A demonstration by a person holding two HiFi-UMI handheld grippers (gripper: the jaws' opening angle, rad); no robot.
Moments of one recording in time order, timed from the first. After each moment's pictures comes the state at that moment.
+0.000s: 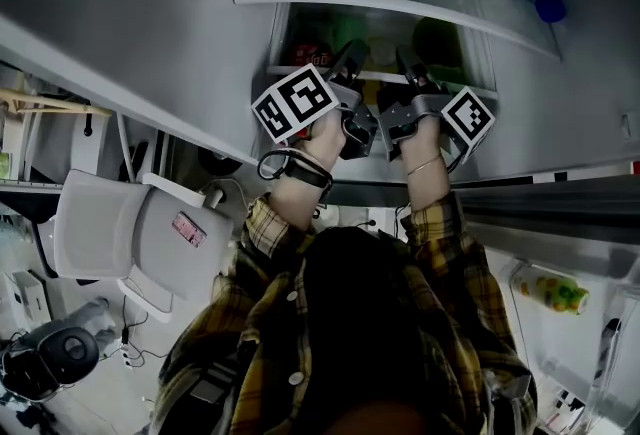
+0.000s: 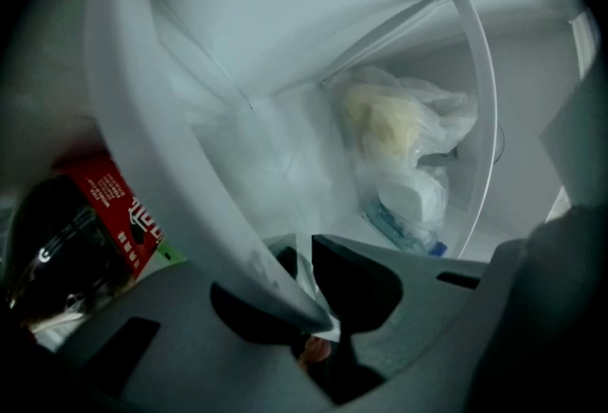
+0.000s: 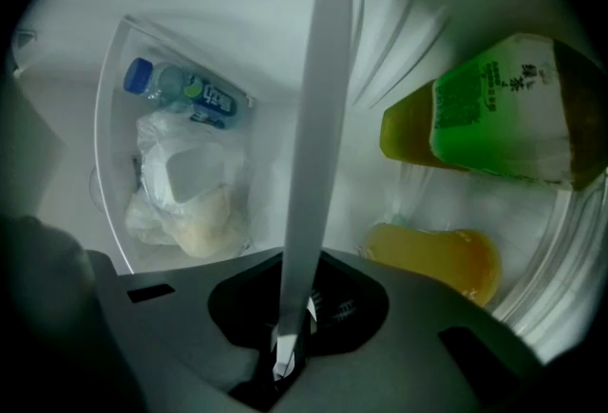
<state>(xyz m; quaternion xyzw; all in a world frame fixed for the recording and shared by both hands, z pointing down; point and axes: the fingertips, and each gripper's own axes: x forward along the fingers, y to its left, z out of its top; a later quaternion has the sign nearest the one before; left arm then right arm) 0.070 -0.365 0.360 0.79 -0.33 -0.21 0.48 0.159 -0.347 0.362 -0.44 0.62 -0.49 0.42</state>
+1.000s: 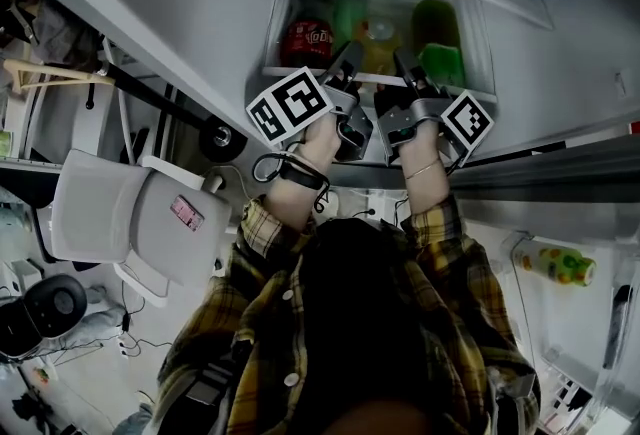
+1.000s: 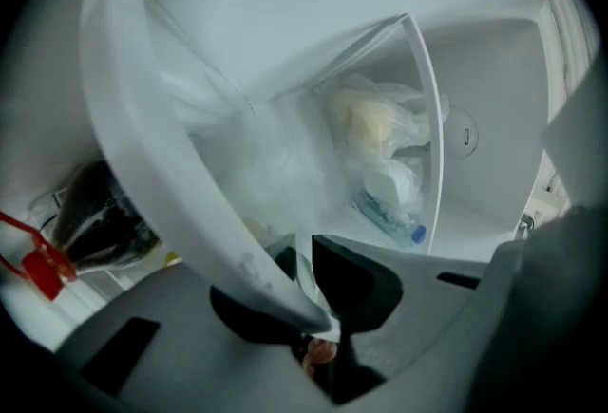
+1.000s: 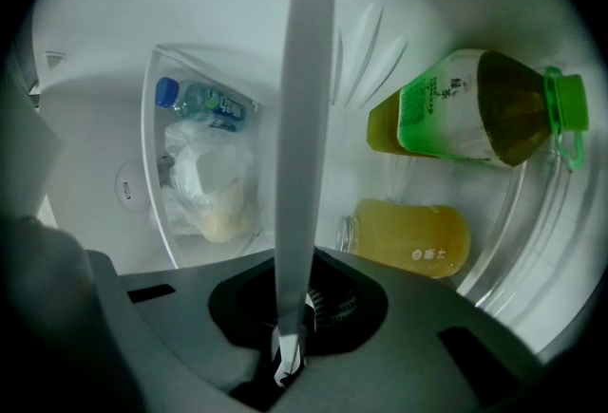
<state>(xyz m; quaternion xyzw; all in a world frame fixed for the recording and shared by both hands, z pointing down) 0.059 -0.312 0.366 0.79 -0.33 -0.21 0.47 0.148 -0.294 0.369 -0.42 0.62 -0.51 0.43</state>
